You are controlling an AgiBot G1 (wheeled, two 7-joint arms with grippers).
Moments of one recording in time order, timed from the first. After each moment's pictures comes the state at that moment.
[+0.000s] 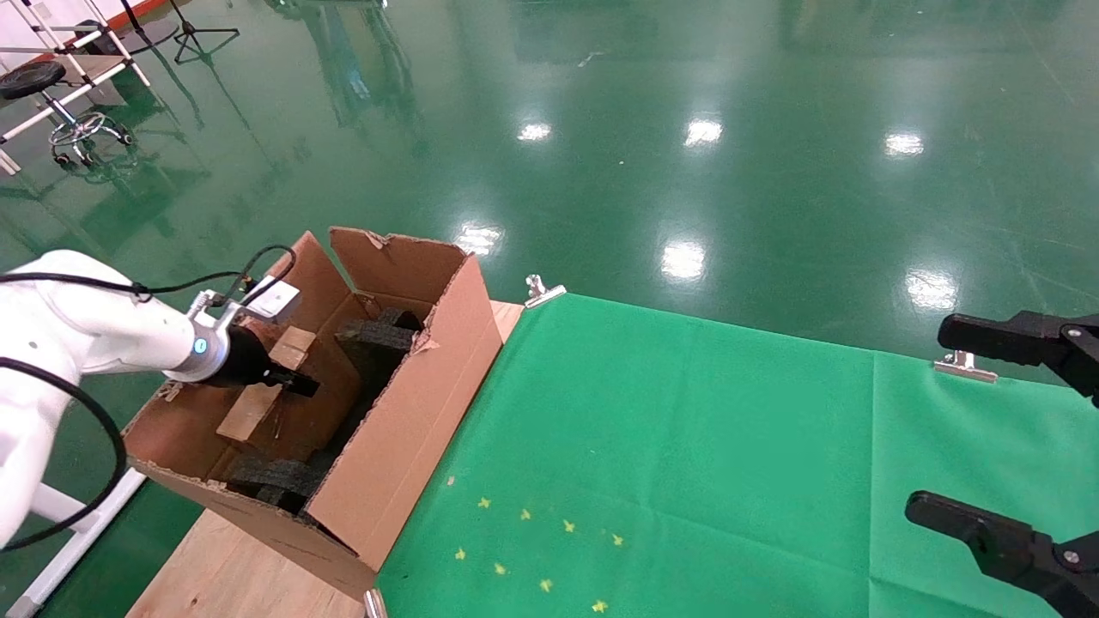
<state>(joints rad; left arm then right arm) -1.67 0.93 1.10 0.01 1.74 0.75 -0.63 1.07 -0.57 -0.35 1.23 -0.66 -1.44 0.14</state>
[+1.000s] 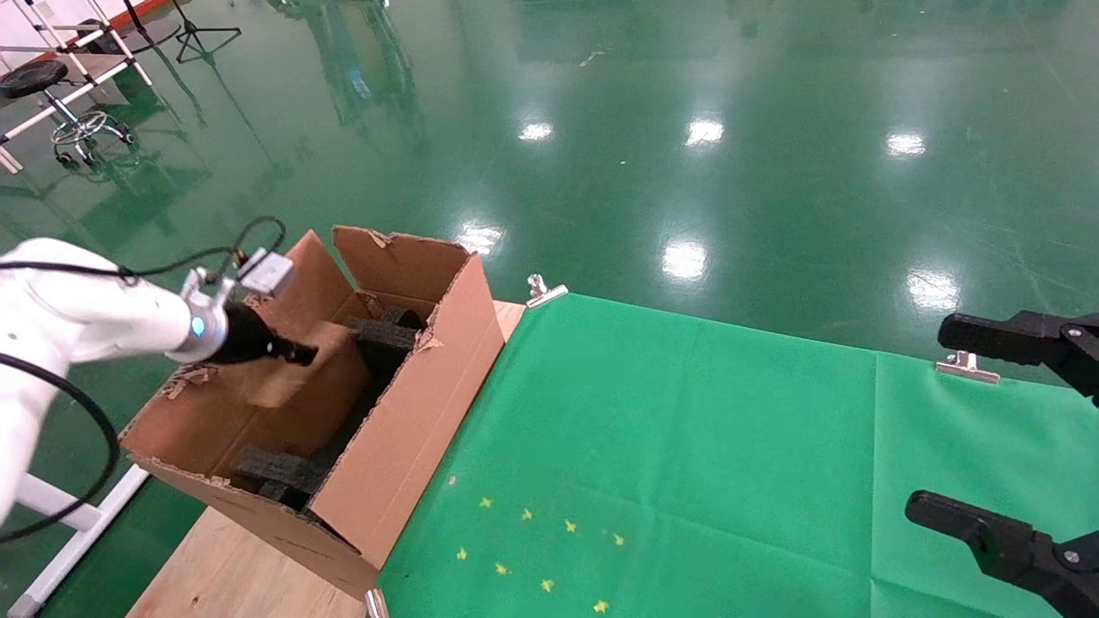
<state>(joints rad) -1.69 0.90 1.07 -0.03 1.69 0.72 -0.63 1.07 -0.57 -0.35 1.23 -0.66 -1.44 0.14</state>
